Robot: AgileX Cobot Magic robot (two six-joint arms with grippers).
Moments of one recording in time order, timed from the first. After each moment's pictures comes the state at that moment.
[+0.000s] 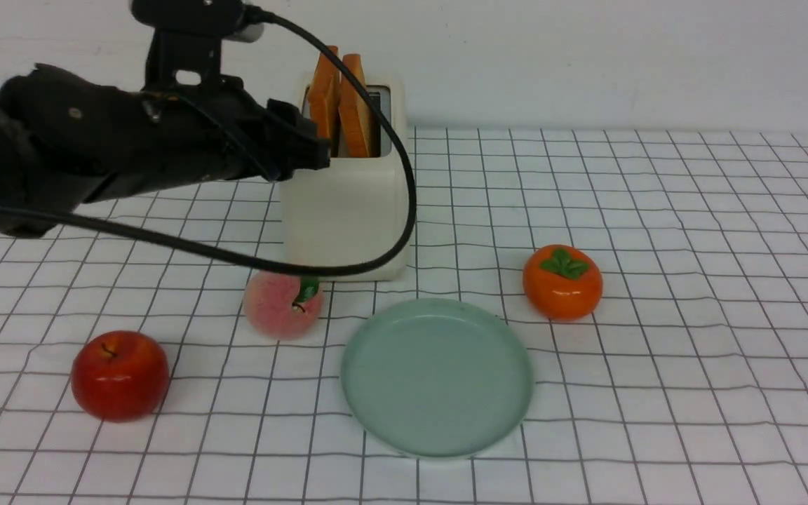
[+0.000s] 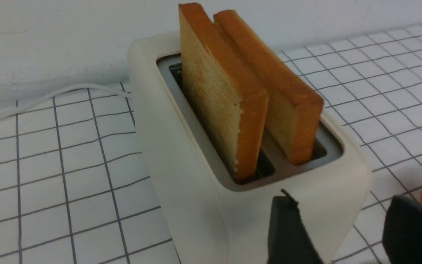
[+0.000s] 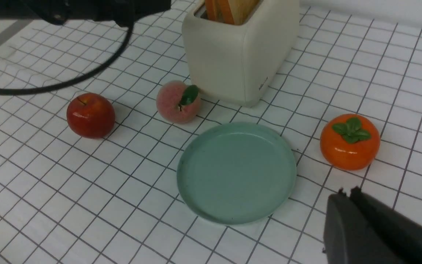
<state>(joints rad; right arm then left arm) -0.01 0.75 -1.03 0.69 0.98 -0.51 -0.32 1.60 -1.18 -0.80 0.04 0.75</state>
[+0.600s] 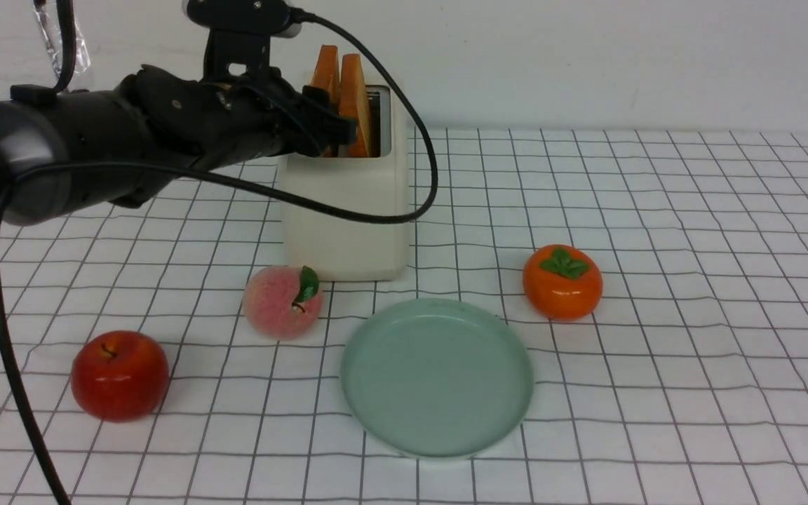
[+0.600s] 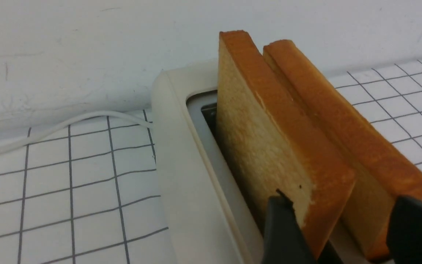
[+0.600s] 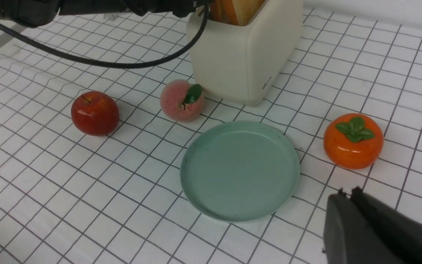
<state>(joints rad) -0.01 0.75 -1.03 0.70 1.00 -0.51 -0.32 1.82 -1.39 -0.80 -0.05 0.75</state>
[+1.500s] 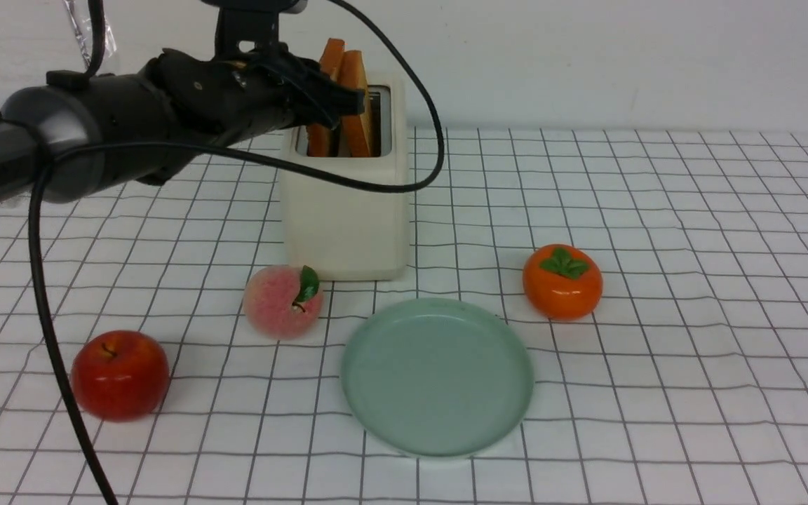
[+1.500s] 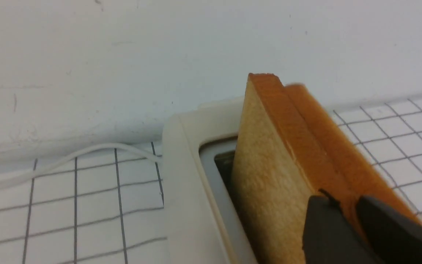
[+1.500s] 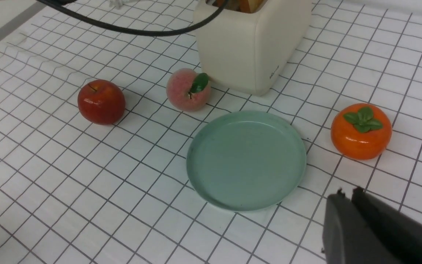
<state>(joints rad) -0.01 0.75 -1.03 0.70 1.03 -0.51 -0.32 1.87 -1.50 -0.81 -0.09 0.74</state>
